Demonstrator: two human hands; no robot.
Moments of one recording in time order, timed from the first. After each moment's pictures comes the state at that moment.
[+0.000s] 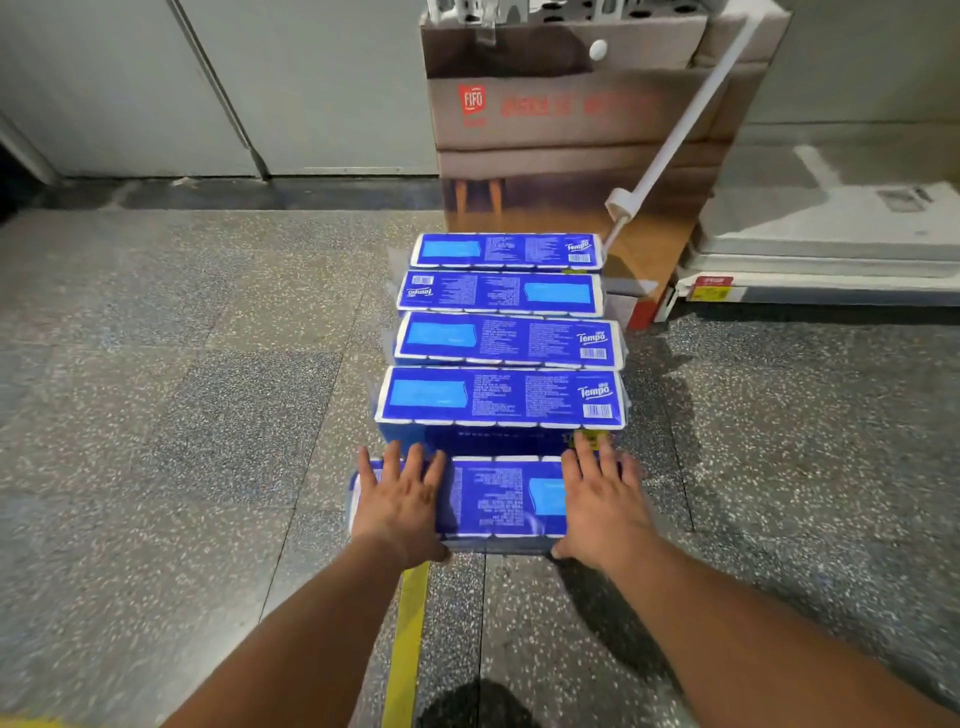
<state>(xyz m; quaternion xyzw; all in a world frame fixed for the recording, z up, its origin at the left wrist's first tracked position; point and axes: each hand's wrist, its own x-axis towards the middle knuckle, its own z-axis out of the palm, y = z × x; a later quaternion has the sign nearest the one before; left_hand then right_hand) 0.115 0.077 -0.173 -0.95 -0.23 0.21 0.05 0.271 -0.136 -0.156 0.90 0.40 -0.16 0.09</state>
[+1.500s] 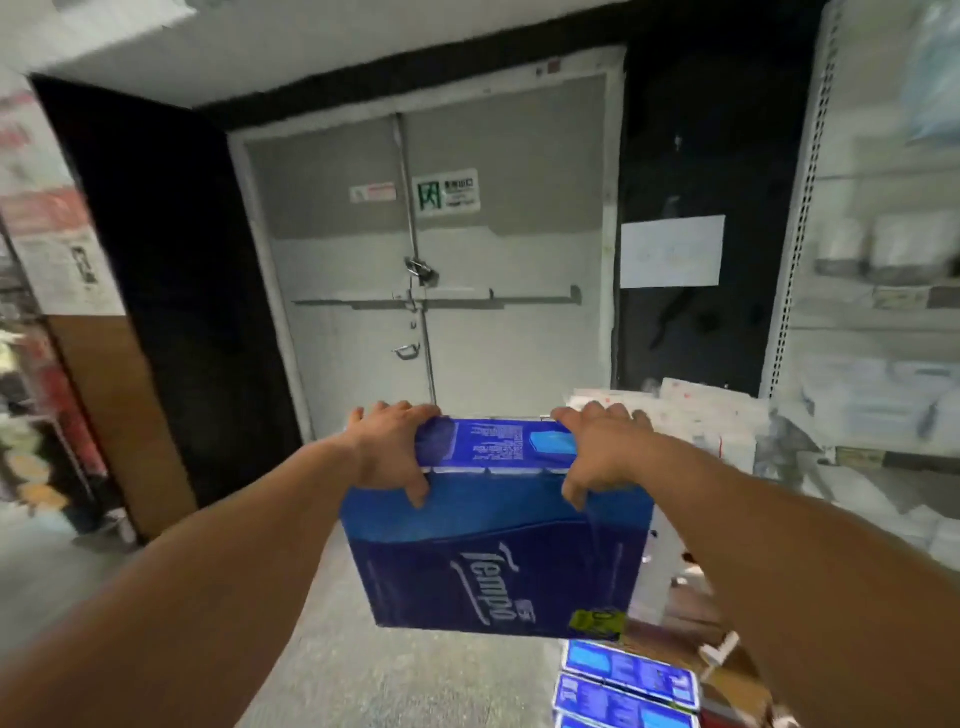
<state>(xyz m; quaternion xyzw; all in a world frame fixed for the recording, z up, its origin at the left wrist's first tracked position) -0.020 0.200 0.795 -0.95 -0.31 -0.04 0.01 0.210 0.020 0.775 0.85 0.53 0.00 -0.03</state>
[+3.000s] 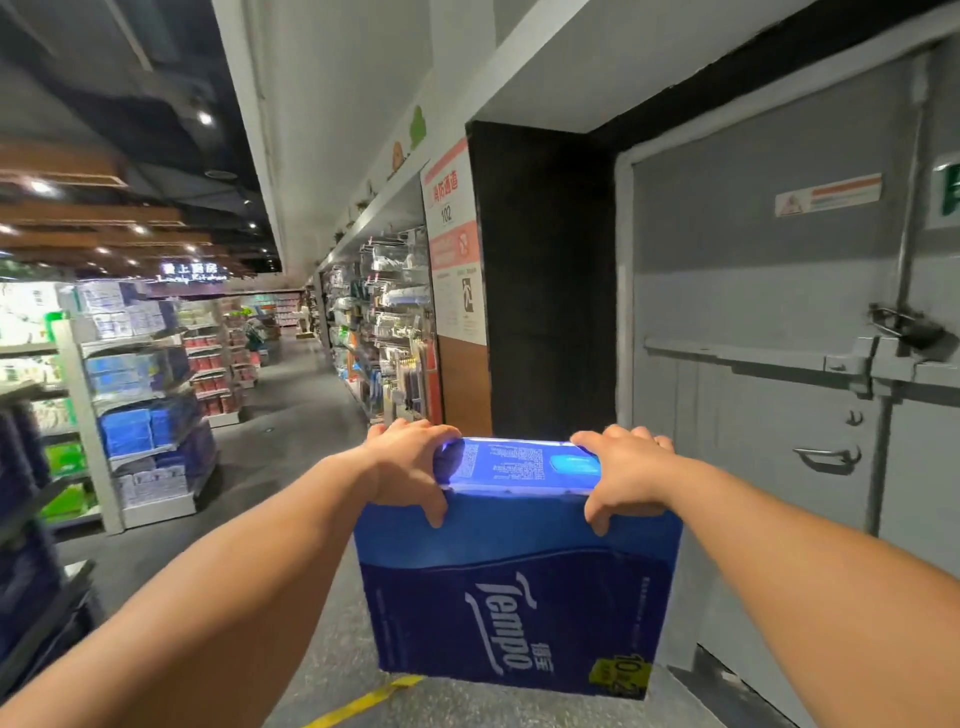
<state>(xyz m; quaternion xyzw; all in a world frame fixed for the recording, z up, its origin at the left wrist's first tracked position) -0.303 0.745 0.815 -0.78 -0.62 -0.07 0.03 0.004 0.752 0.800 0.59 0.80 -0.02 -0.09</state>
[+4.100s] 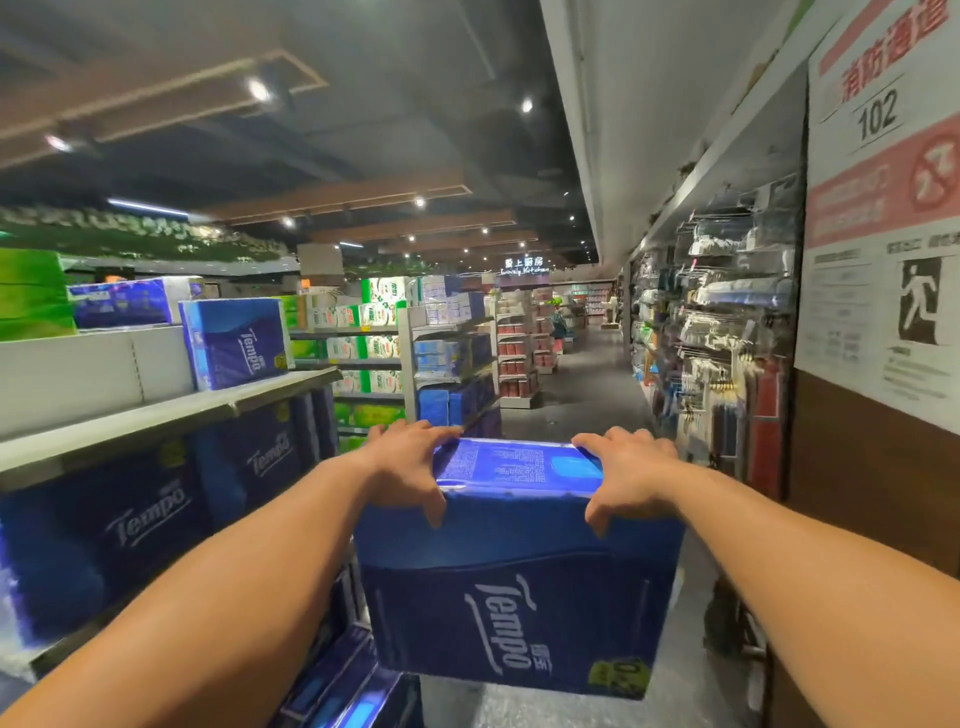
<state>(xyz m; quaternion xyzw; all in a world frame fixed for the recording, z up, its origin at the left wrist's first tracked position) -0.712 1.161 0.849 -0.51 -0.86 -0.05 0.07 -0.498 1.374 0.832 0.27 0.96 -0.03 -0.08</state>
